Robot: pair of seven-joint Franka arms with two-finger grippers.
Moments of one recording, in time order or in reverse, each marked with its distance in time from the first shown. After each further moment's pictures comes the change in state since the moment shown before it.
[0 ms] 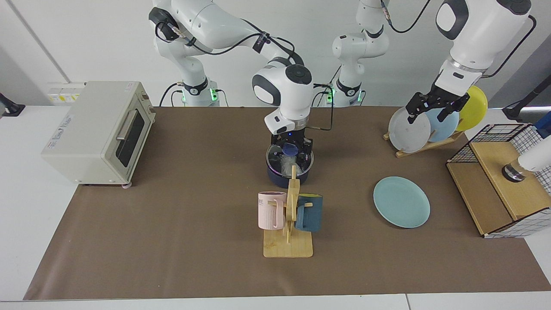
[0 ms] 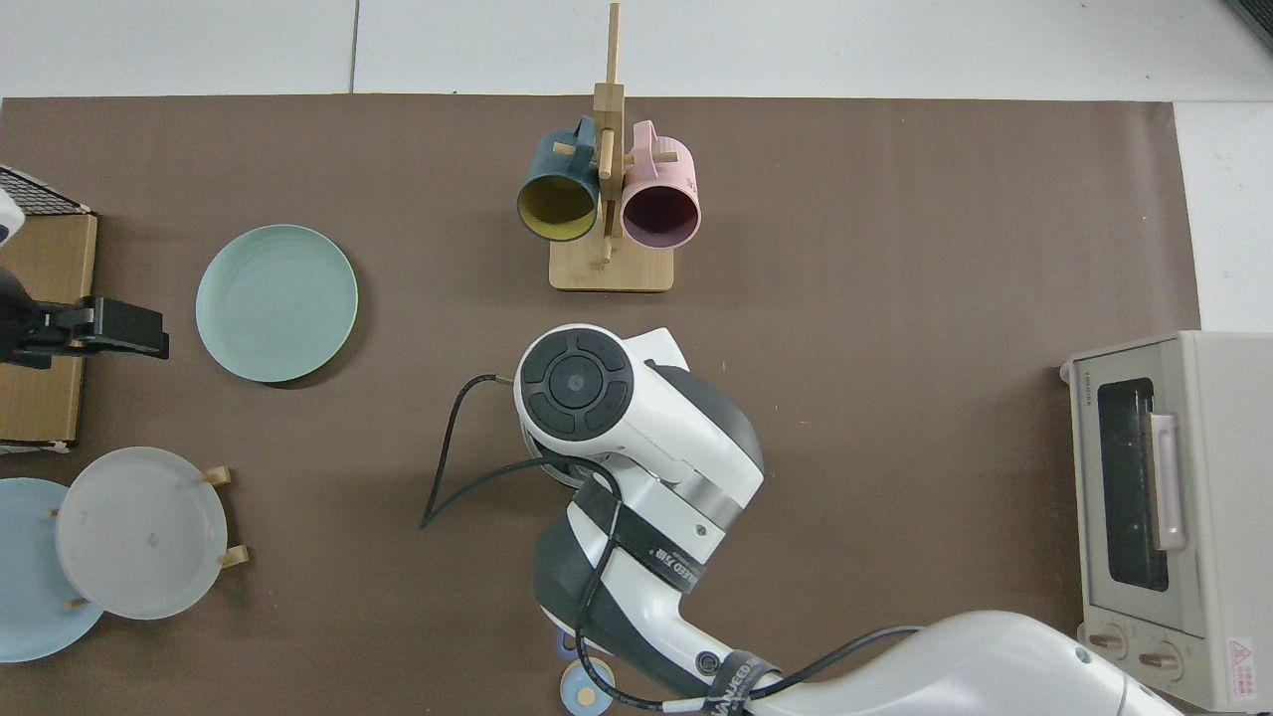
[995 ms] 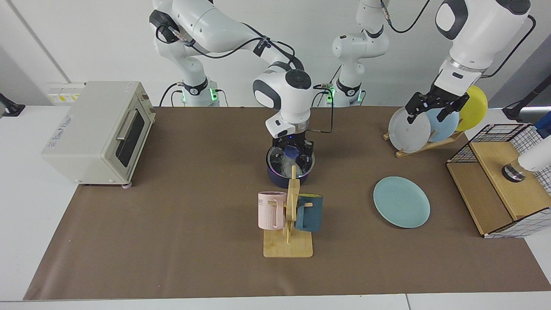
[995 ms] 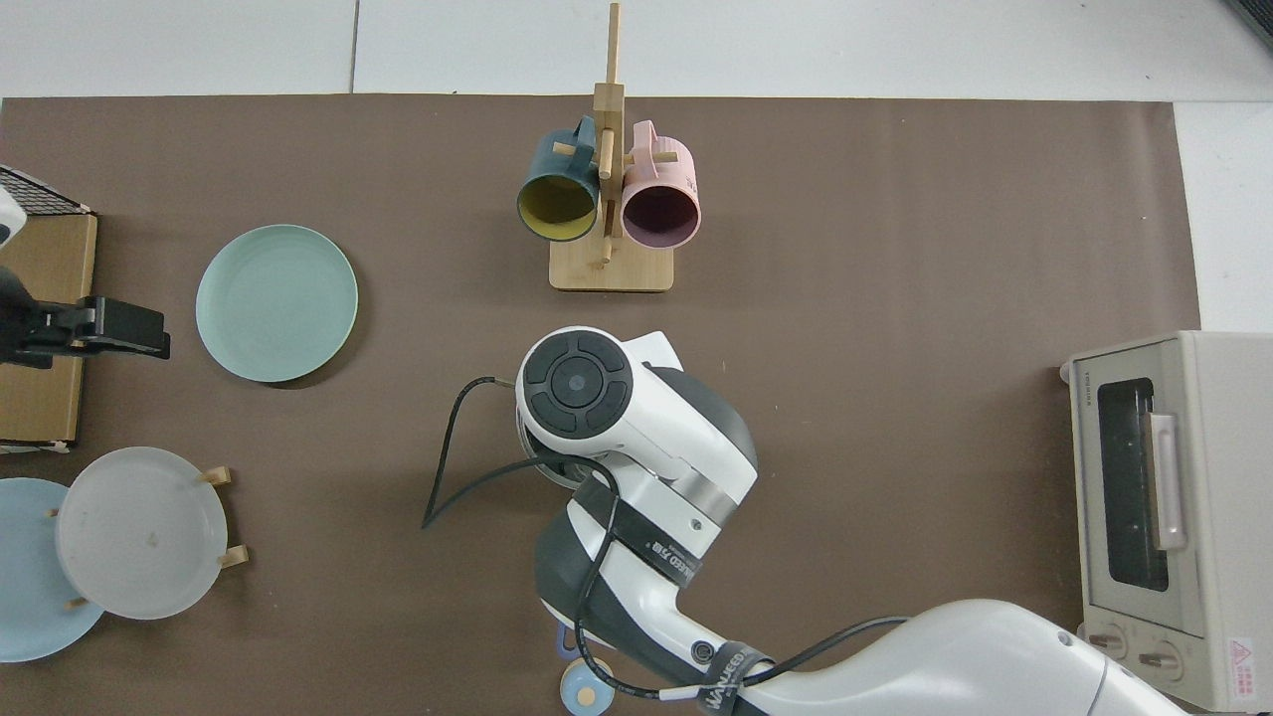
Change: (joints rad) left arm 0.000 0.000 -0.001 0.000 0.000 0.000 0.000; right arm 0.000 0.021 0.001 -0.012 0.000 0.033 0.003
